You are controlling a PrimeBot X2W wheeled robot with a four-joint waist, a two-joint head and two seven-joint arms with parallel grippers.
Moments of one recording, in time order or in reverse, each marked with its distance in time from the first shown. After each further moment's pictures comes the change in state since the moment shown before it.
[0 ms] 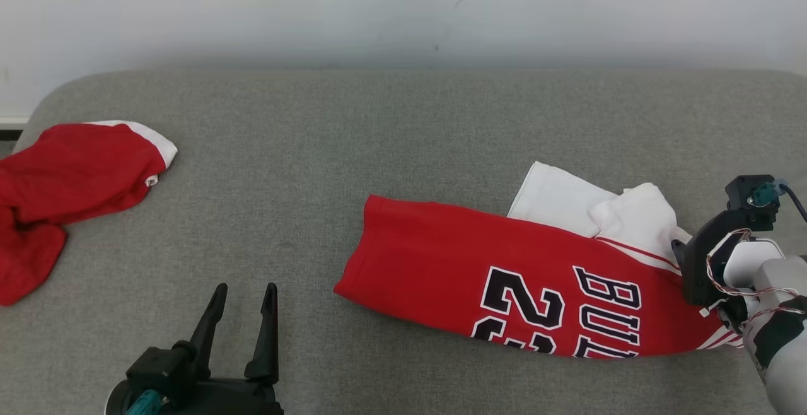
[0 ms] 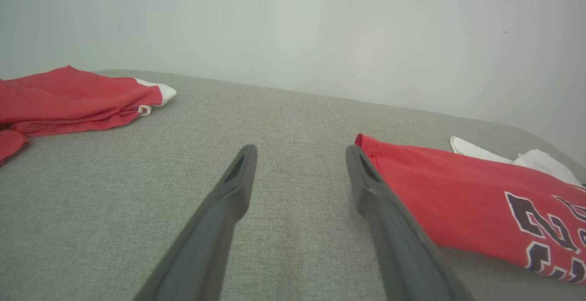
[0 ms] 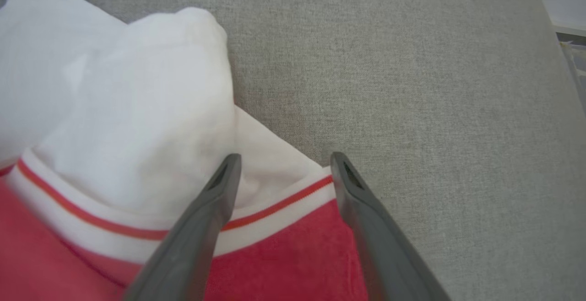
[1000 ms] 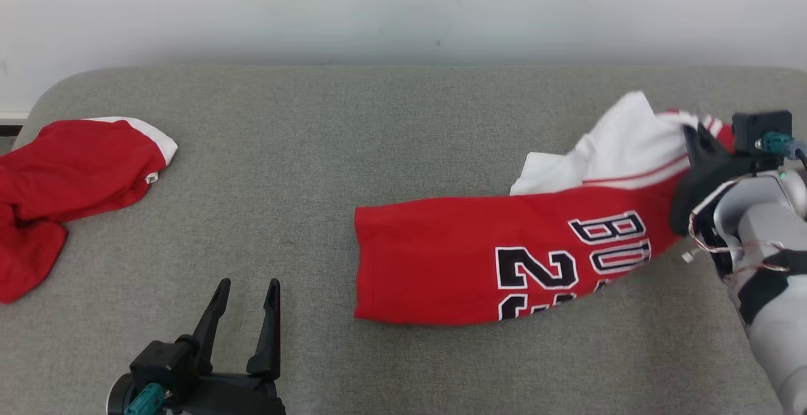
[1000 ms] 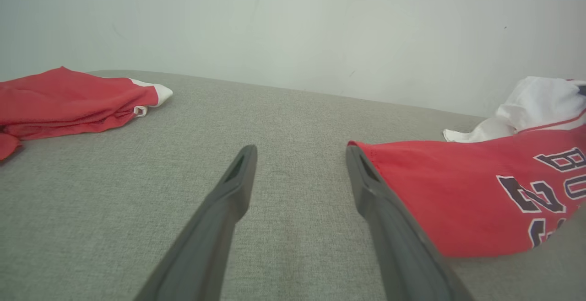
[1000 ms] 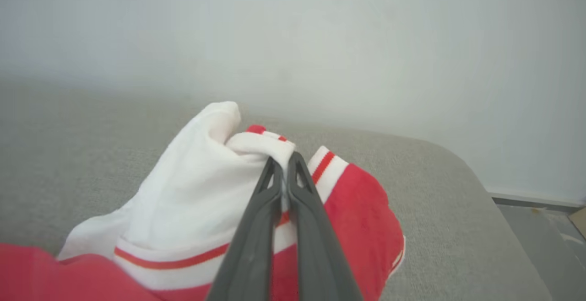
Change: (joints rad) left arm -0.026 0.007 -0.011 0.018 0.000 -0.004 0.000; right arm -0.078 0.028 -0.073 -0.067 -0.167 0.000 -0.364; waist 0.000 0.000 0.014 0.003
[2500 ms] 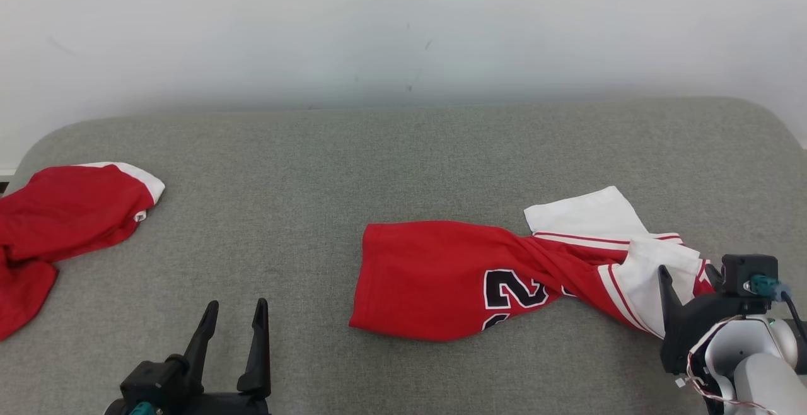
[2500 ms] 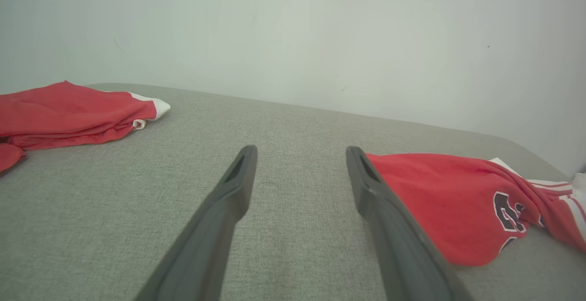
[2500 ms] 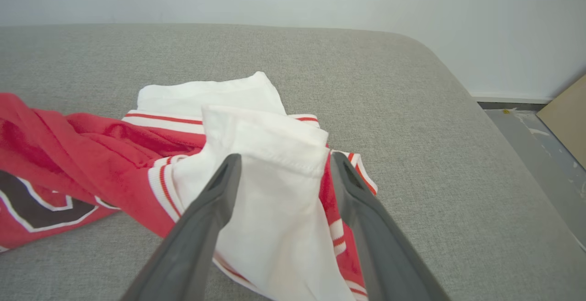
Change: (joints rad) left arm 0.050 -0.014 0.041 0.007 -0.003 0.003 0.000; right arm 0.615 0.159 -0.397 -0.685 -0.219 0.000 0.249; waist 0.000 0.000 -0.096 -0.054
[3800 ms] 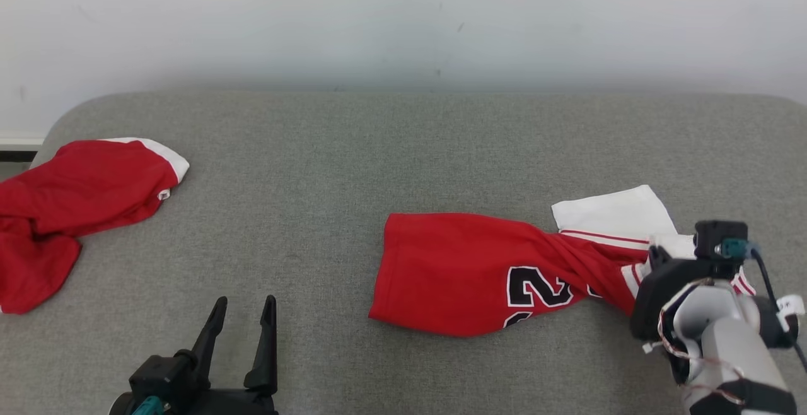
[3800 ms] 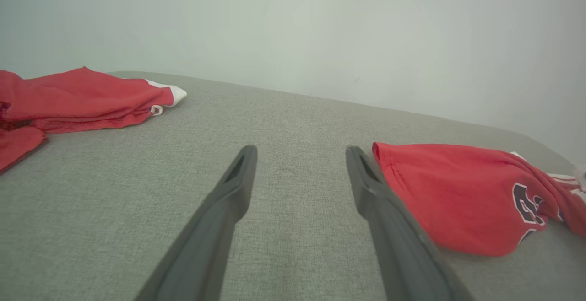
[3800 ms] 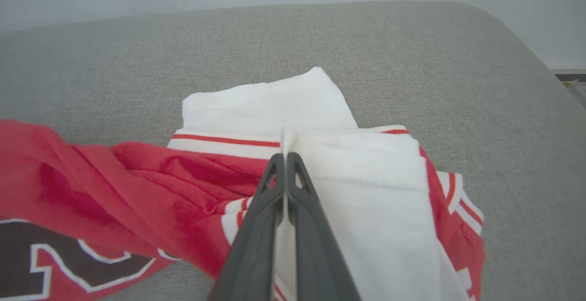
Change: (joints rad) left arm -0.020 -0.001 -0.022 0.018 0.006 -0.011 0.000; right arm -0.191 0.088 -0.093 0.177 -0.076 0.000 0.096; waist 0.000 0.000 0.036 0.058
